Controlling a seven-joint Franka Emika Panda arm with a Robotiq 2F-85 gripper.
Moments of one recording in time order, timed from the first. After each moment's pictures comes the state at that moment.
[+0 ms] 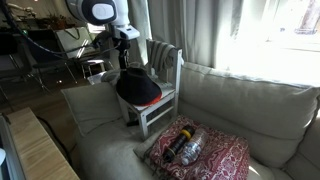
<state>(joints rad) 0.07 0.32 0.12 -2.36 0.31 2.77 0.65</state>
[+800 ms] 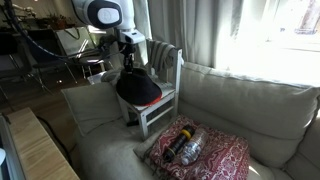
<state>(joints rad) 0.08 0.36 0.06 -2.34 0.32 2.78 0.65</state>
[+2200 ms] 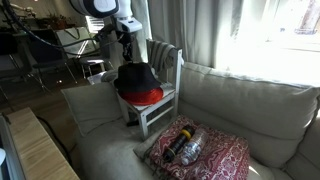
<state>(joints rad) 0.12 0.27 0.05 -2.34 0.32 2.77 0.73</state>
